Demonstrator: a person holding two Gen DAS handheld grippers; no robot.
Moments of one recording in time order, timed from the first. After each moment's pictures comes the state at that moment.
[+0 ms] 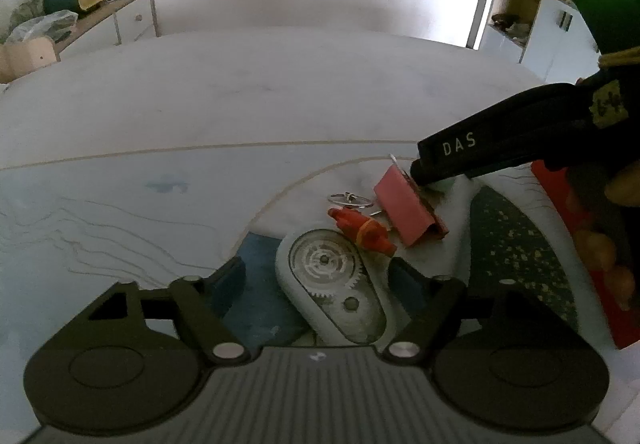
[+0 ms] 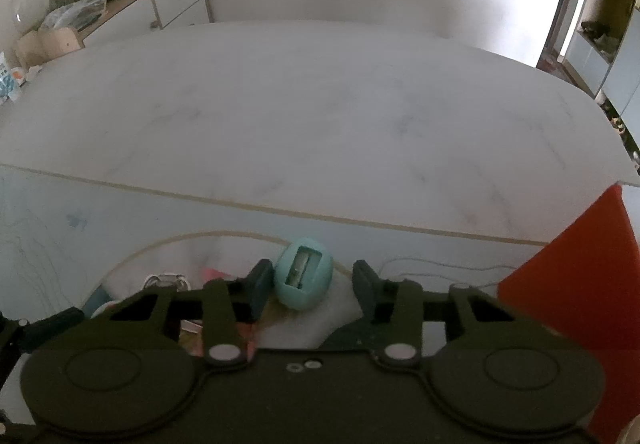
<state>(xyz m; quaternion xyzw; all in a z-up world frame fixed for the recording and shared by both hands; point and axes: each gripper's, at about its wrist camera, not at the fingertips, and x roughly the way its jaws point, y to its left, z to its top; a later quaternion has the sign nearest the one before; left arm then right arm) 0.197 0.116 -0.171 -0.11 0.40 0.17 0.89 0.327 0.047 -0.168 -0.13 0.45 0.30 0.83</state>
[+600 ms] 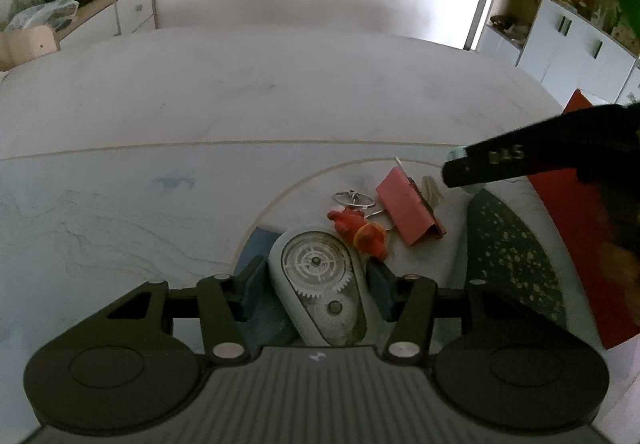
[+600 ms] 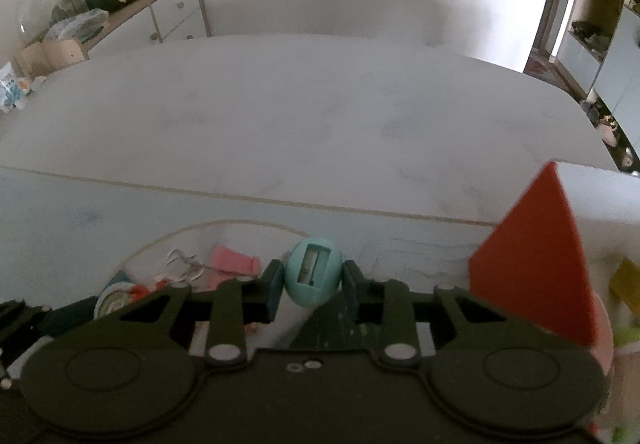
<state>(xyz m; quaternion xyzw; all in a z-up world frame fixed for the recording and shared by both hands) 0.191 0.127 -0.161 -0.14 0.41 0.16 0.89 0.308 0.024 -0.145 -0.12 0.45 0.30 0.83</state>
